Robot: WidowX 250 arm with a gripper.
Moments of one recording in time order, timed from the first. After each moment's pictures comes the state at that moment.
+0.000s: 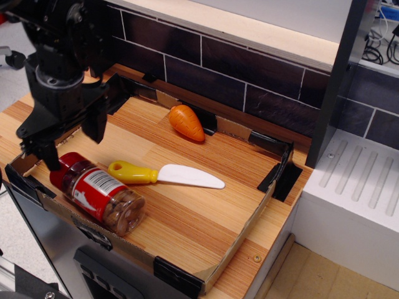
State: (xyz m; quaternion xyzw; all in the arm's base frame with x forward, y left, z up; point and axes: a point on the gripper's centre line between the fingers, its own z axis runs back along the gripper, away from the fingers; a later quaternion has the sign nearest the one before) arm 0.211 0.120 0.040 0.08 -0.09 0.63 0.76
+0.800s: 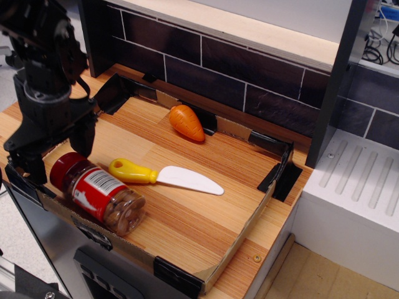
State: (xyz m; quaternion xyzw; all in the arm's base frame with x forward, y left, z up) arm 0.201 0.126 0.025 0.09 -0.08 0.62 0.78
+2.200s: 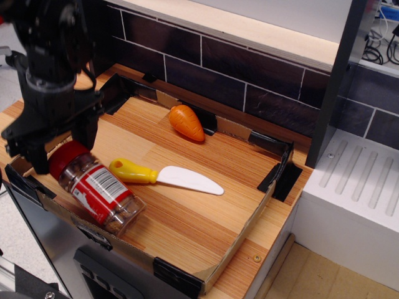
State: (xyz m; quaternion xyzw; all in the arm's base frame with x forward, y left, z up) arm 0.197 0.111 0.055 0.10 -0.07 0.60 0.79
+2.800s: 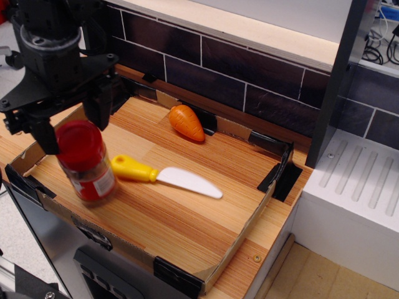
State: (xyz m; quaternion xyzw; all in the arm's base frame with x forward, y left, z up) arm 0.190 0.069 0.106 0.05 -0.10 0.57 0.81
